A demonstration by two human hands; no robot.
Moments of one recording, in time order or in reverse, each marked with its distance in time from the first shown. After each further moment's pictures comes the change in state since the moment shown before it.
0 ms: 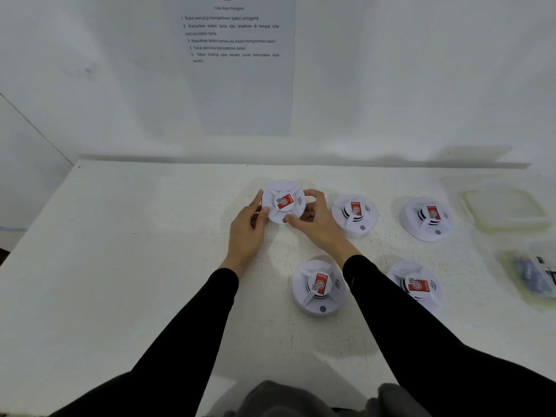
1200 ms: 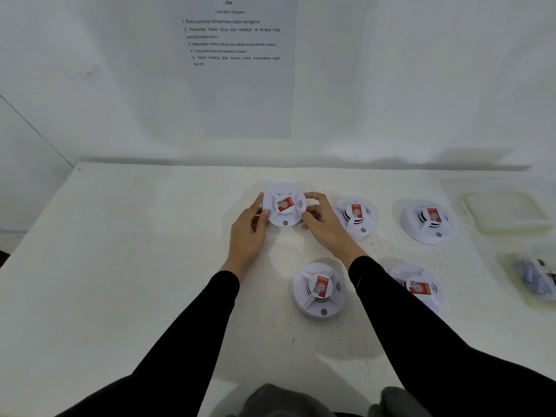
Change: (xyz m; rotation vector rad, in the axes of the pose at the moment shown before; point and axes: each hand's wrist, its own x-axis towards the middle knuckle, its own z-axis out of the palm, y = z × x) left_hand -0.002 0.003 -0.001 0.009 -0.001 0.002; right_hand 0.003 0.000 -0.010 0.048 -0.019 0.063
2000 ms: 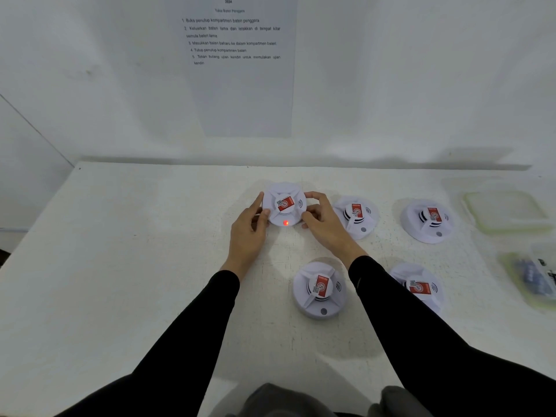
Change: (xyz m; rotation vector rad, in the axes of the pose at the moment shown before) left_hand 0.001 -0.002 0.001 0.012 0.003 -0.010; right_hand -0.001 -0.001 -0.001 -0.009 0.003 -0.004
